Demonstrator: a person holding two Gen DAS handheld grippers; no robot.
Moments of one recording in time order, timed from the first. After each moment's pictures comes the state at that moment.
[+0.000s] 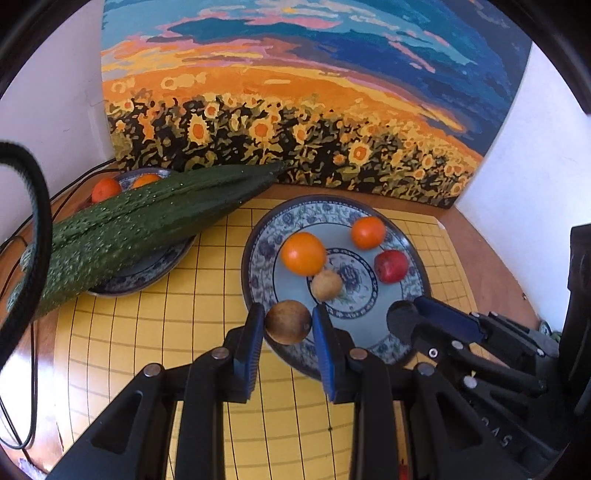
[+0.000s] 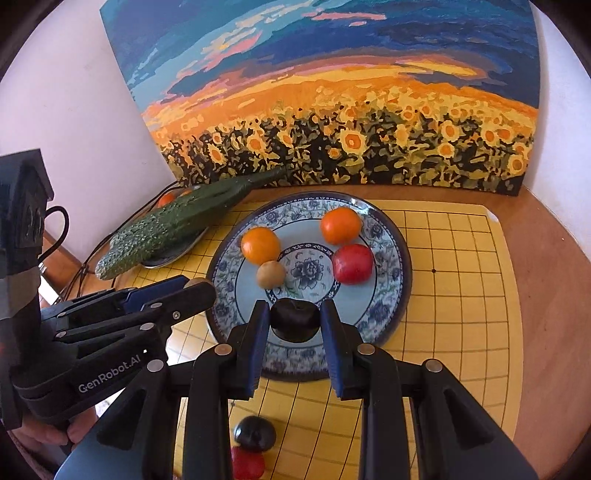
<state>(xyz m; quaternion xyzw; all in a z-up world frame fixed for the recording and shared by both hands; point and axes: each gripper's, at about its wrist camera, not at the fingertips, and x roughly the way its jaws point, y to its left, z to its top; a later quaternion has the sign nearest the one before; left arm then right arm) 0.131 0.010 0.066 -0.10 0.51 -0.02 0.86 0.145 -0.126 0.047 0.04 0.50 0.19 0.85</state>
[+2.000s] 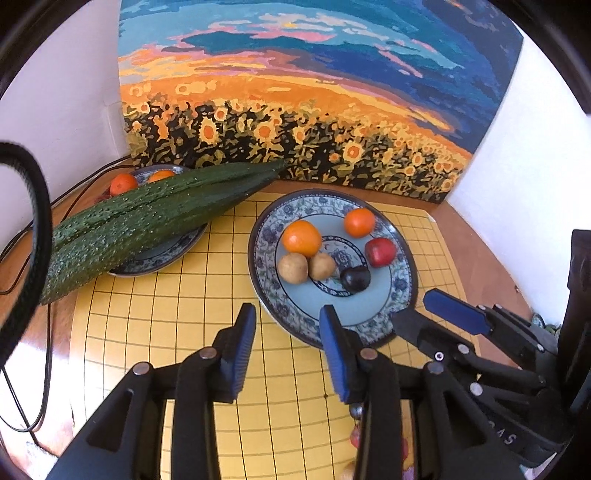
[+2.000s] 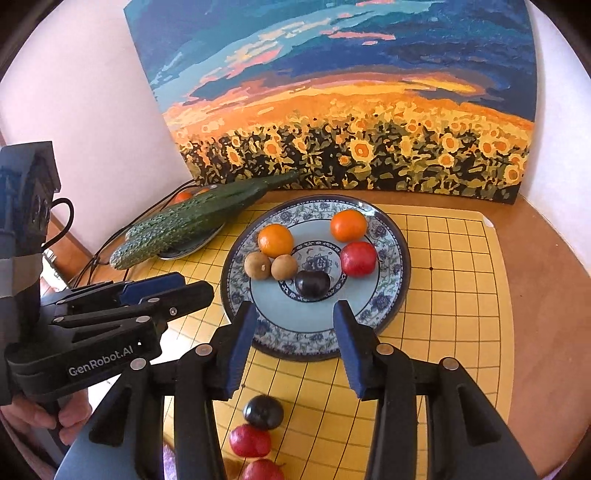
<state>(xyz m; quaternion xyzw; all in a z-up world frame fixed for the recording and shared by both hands) 0.106 0.016 0.086 -0.09 0.51 -0.03 0.85 0.114 -0.131 0.070 0.04 0.48 0.20 0.85</state>
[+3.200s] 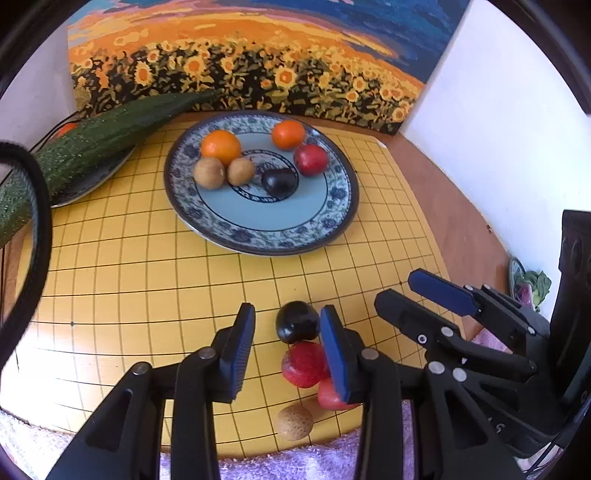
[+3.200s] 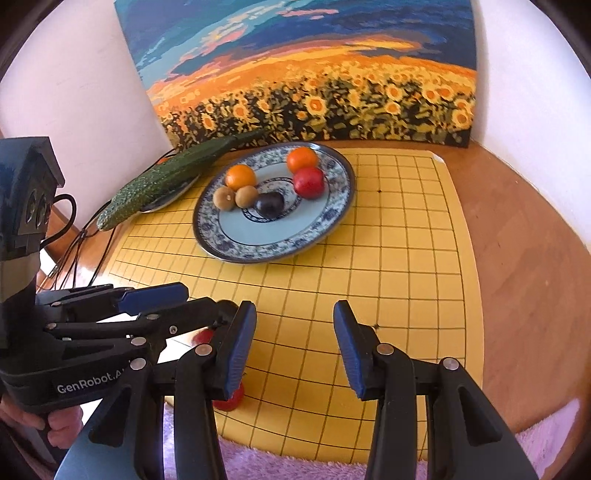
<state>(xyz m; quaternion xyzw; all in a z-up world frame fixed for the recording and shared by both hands) 0.070 -0.038 0.057 -0.09 0.56 -0.10 0.81 0.063 -0.171 0.053 0.04 0.52 0.16 0.84</state>
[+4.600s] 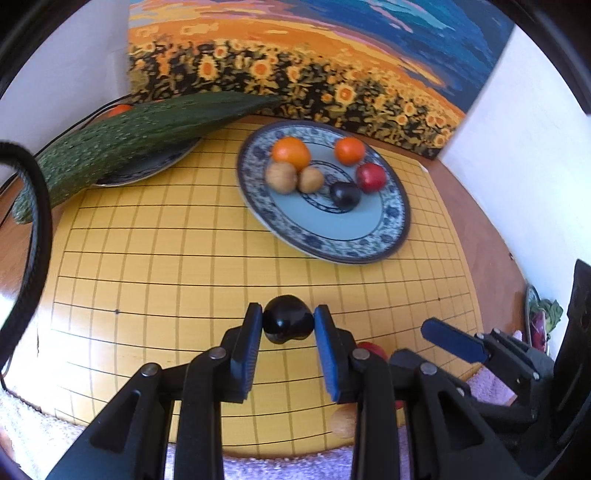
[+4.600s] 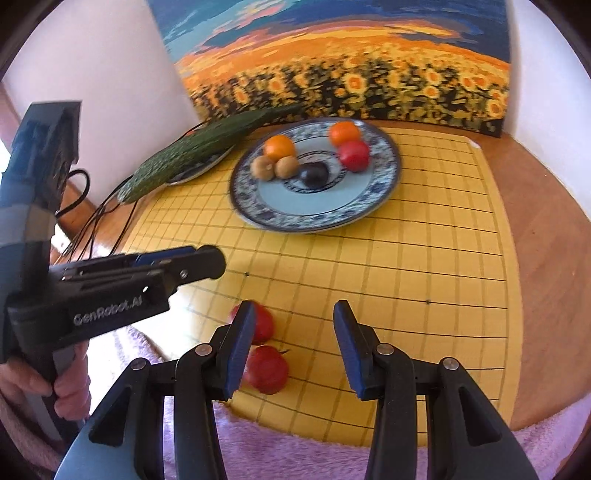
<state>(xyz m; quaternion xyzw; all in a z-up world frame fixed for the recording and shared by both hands) 0.056 -0.001 0.057 -0.12 0.55 -0.03 0.83 0.045 -0.134 0.045 0.03 0.53 0.22 0.82</state>
